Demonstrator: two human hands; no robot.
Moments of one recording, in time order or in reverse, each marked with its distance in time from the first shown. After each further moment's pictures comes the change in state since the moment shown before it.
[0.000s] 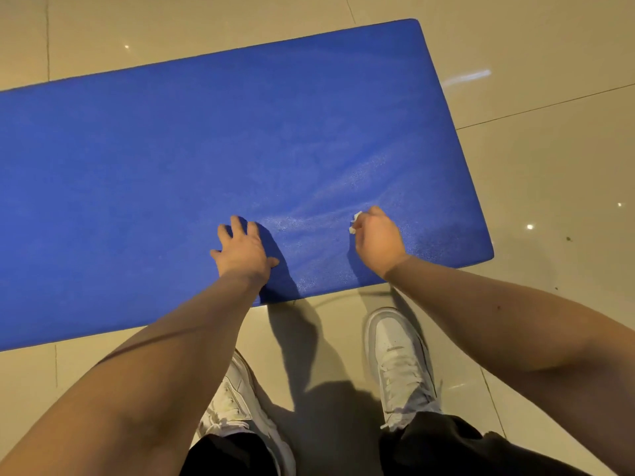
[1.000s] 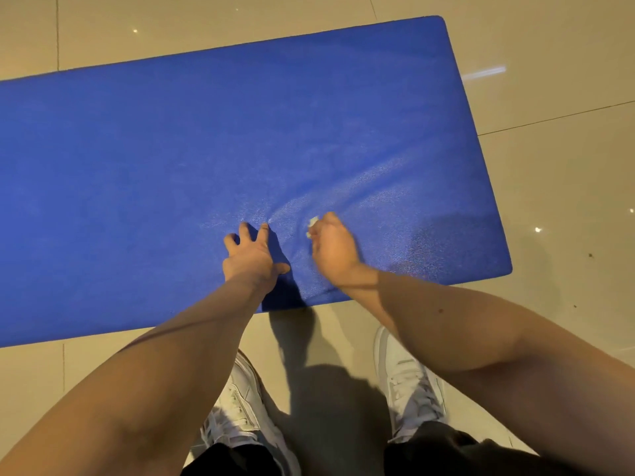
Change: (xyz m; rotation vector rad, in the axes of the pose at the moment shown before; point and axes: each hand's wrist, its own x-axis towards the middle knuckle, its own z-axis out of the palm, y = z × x) left_hand 0.005 -0.007 -0.005 -0.024 -0.078 0.008; right_hand 0.016 -0.085 0.044 0.136 -0.028 -0.123
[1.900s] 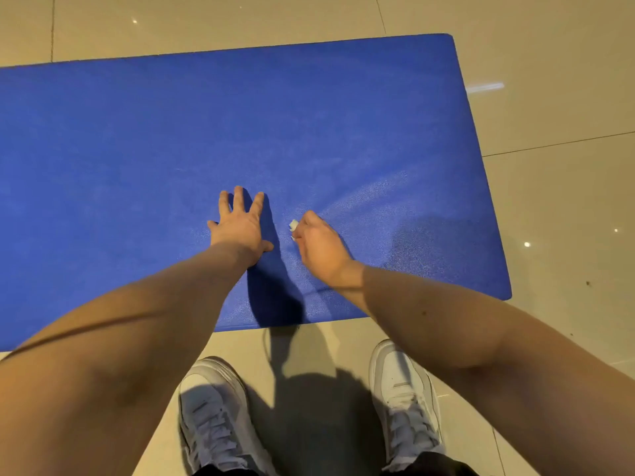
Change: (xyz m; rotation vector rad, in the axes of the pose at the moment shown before) left_hand 0.064 -0.007 -0.044 0.036 0.034 0.131; right_hand 0.036 -0.010 0.006 -0.018 -0.057 -0.243
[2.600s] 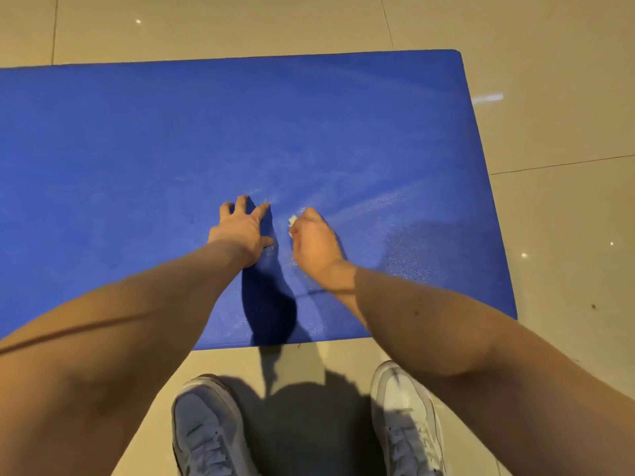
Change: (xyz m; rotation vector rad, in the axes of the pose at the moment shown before) left_hand 0.025 -0.008 -0.013 -0.029 -0.028 0.019; right_hand 0.037 -0.007 -0.004 -0.037 0.001 0.096
